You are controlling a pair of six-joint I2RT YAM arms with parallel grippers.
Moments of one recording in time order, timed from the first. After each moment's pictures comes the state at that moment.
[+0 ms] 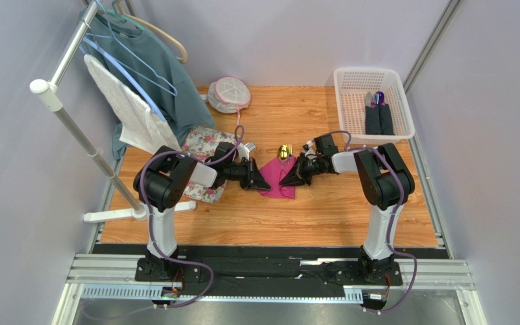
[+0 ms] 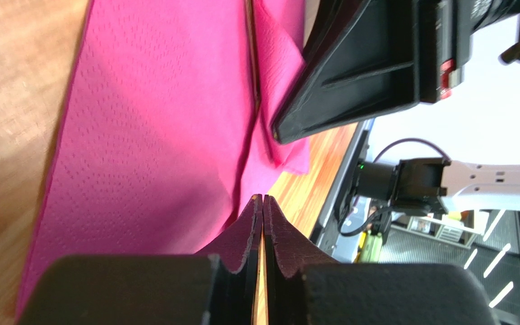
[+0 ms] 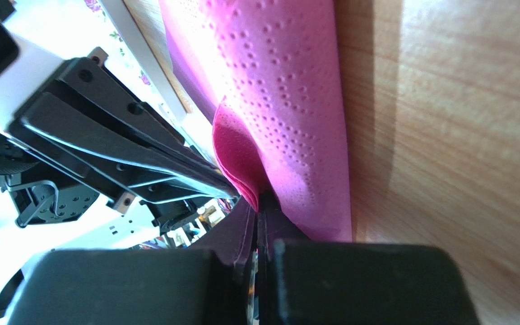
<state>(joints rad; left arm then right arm) -0.48 1.97 0.83 0.49 0.85 -0.81 0.30 1.98 0.98 -0.05 -0.87 0.89</state>
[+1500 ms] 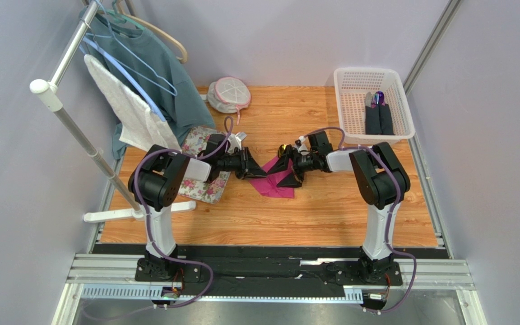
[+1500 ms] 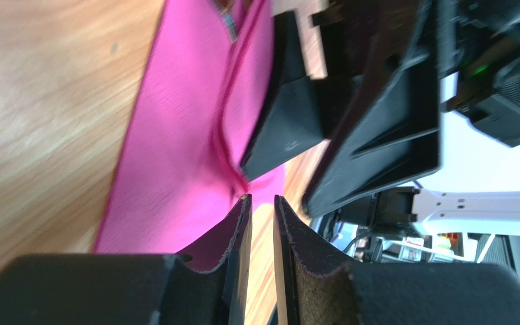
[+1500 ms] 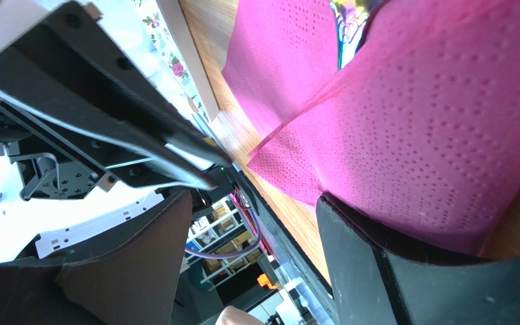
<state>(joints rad) -0.40 1.95 0.86 0.51 0.86 -0.85 0.35 2.00 1.02 0.06 -0.92 0.97</state>
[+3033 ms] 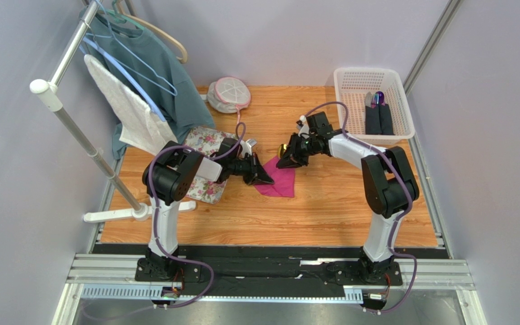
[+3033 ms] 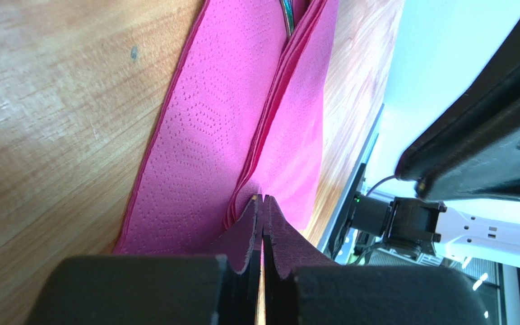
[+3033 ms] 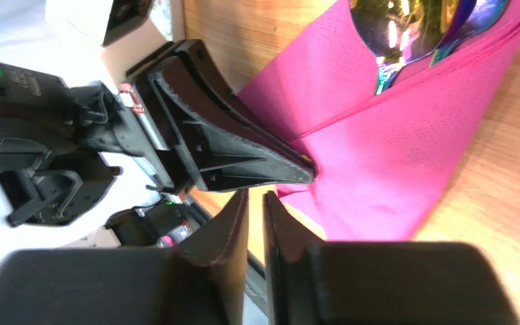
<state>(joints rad) -0.48 2.08 0.94 0.46 0.79 -0.88 0.36 1.89 1.24 -0.32 -0.67 0.71</state>
